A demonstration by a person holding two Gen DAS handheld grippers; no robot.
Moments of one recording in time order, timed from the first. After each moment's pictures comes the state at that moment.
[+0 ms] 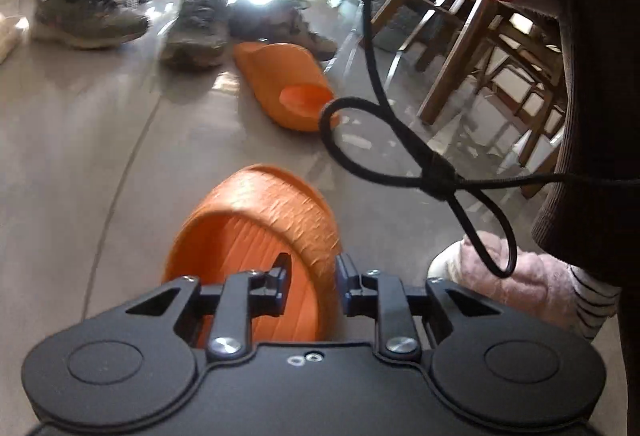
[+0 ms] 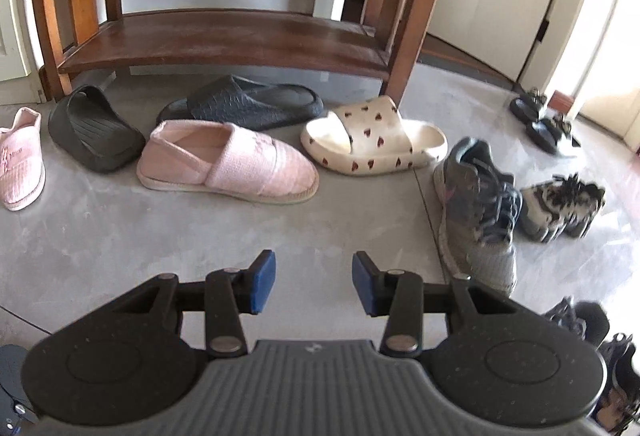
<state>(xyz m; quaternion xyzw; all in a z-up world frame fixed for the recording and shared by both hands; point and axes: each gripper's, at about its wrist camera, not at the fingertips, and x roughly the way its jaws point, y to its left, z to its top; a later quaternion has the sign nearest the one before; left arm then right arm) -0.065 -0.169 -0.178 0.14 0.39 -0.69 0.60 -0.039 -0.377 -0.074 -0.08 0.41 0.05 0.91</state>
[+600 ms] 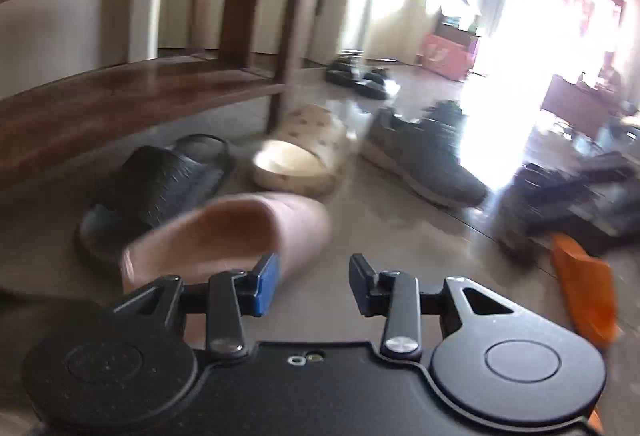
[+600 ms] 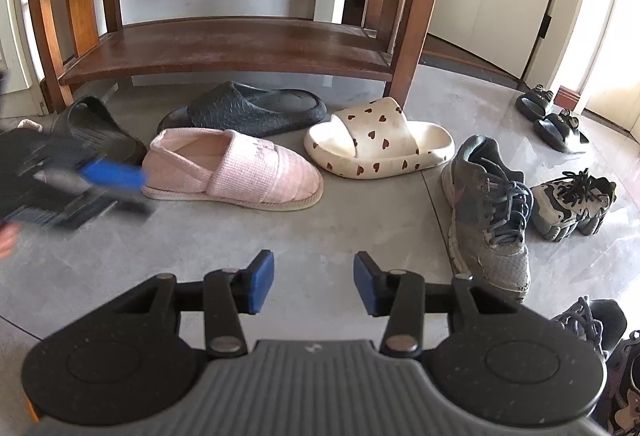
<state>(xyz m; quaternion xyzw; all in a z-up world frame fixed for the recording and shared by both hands) 0.123 -0.165 -0.133 0.04 0.32 -0.37 0.87 -0.037 -0.383 -0.073 -0.07 0.40 0.06 0.91</state>
